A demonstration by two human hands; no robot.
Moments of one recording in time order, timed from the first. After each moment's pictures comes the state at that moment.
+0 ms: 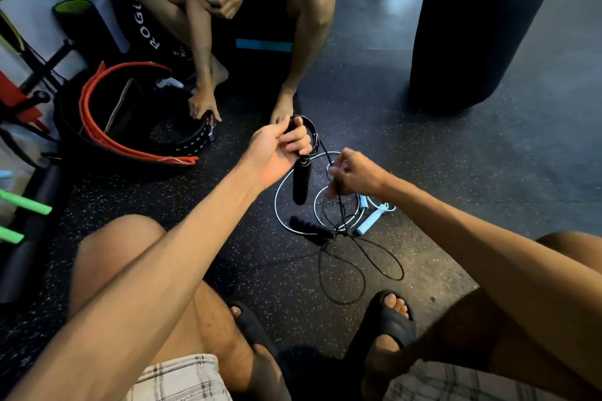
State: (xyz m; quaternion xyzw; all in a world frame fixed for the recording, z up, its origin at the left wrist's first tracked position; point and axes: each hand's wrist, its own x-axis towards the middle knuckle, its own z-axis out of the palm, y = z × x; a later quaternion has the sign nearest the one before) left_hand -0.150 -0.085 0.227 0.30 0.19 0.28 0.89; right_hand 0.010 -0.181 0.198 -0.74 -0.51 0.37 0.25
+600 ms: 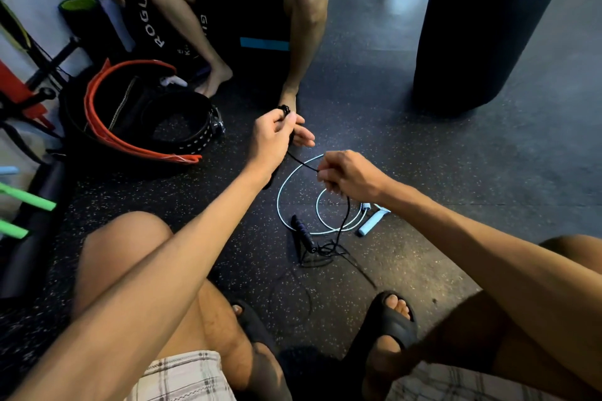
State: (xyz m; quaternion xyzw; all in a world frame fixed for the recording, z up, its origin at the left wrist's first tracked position) left_hand -0.152 -0.074 0.214 0.63 0.33 0.41 0.57; right_hand -0.010 -0.183 0.211 -0.68 -0.65 0.27 0.23
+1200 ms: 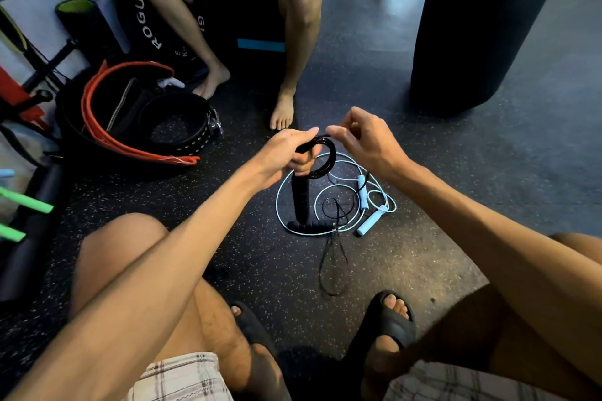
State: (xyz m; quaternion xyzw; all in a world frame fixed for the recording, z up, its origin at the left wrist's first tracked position) left_hand -0.152 -0.089 0.227 0.61 0.23 0.15 0.74; right_hand 0.014 -0.174 0.245 -0.71 -0.59 0.12 0.36
